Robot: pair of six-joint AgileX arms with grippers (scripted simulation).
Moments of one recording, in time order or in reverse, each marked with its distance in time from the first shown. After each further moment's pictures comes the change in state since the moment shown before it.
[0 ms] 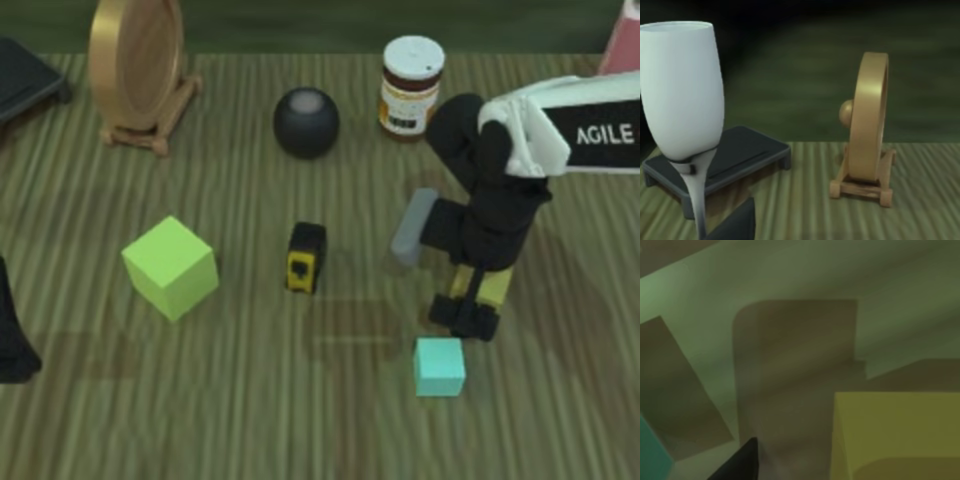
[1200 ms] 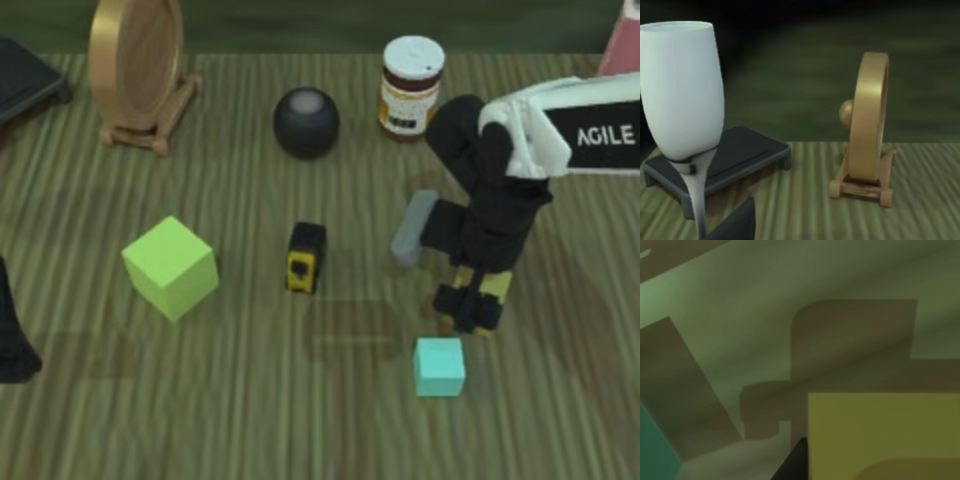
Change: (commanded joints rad) left arm 0.000 0.000 0.000 0.000 0.000 0.000; right arm 0.000 0.005 -0.004 0.007 0.000 0.000
